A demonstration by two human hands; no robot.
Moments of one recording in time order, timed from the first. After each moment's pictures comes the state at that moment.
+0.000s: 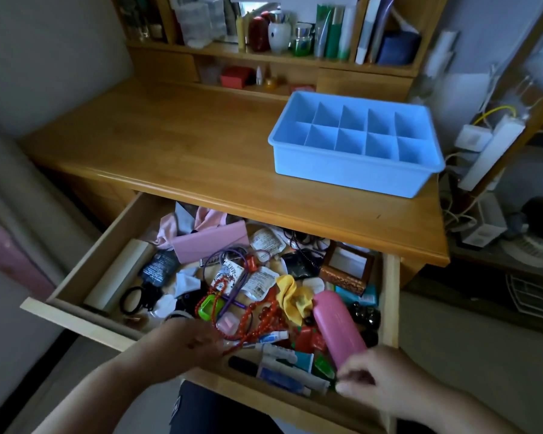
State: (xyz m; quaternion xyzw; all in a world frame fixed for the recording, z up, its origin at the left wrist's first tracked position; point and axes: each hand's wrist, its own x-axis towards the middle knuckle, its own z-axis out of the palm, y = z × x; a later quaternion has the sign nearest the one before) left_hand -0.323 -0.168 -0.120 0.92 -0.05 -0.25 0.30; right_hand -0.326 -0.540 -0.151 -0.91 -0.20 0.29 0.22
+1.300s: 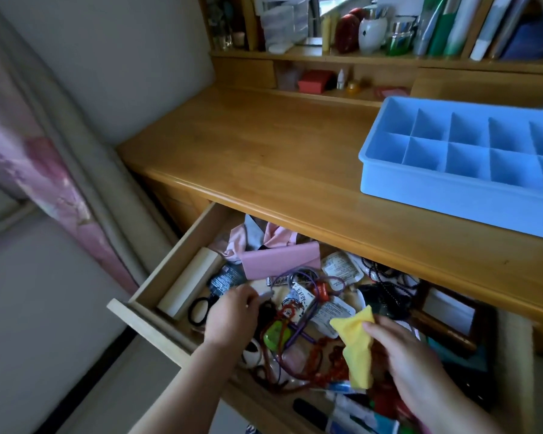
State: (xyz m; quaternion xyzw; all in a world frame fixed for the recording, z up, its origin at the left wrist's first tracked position) left_hand -0.255 -0.152 -0.142 0.96 0.18 0.01 0.22; right_hand -0.240 -0.417 -0.151 -0.73 0.13 0.27 0.62
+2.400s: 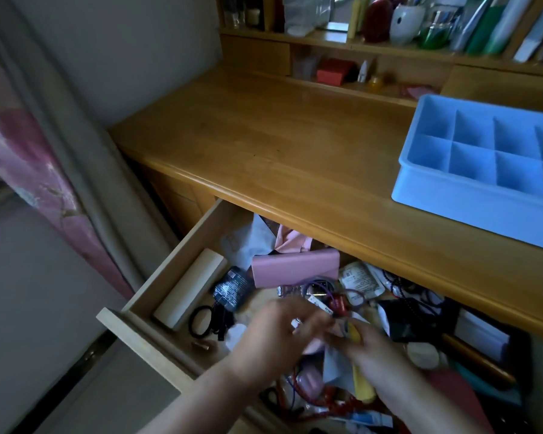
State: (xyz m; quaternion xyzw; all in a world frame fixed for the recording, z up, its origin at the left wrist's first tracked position) left_hand -0.245 -0.165 -0.120 0.88 -0.05 0.00 0.47; right_hand -0.217 -0.335 -0.145 -0.73 0.02 0.33 0.60
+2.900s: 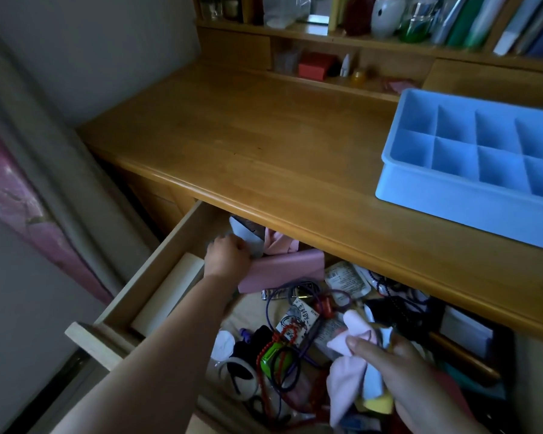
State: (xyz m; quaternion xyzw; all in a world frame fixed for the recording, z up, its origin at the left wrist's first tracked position) left_hand -0.123 -0.095 -0.173 0.93 0.25 -0.03 0.27; right_hand -0.216 -0.375 -0.152 -0.71 0.13 0.28 0.63
